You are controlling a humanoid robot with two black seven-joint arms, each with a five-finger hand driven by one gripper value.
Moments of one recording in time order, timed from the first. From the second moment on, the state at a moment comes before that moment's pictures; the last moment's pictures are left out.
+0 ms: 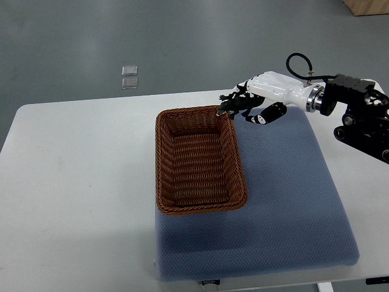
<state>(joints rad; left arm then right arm) 0.03 0.00 -0.11 -0.16 0.04 0.00 0.00 1.05 -0.47 0.19 1.02 -1.58 -0.10 0.34</state>
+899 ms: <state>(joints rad) 0.03 0.00 -0.11 -0.16 0.04 0.00 0.00 1.00 -0.29 0.16 0.97 -1.59 -0.13 0.34</state>
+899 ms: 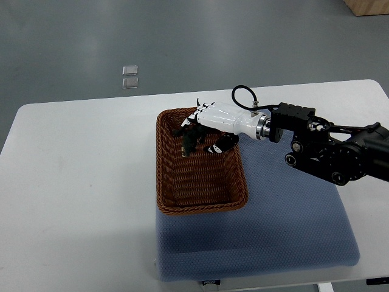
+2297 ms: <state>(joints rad) 0.03 0.00 -0.11 -0.16 0.04 0.00 0.00 0.72 -0.22 1.14 0.61 -0.79 0.28 0.17</state>
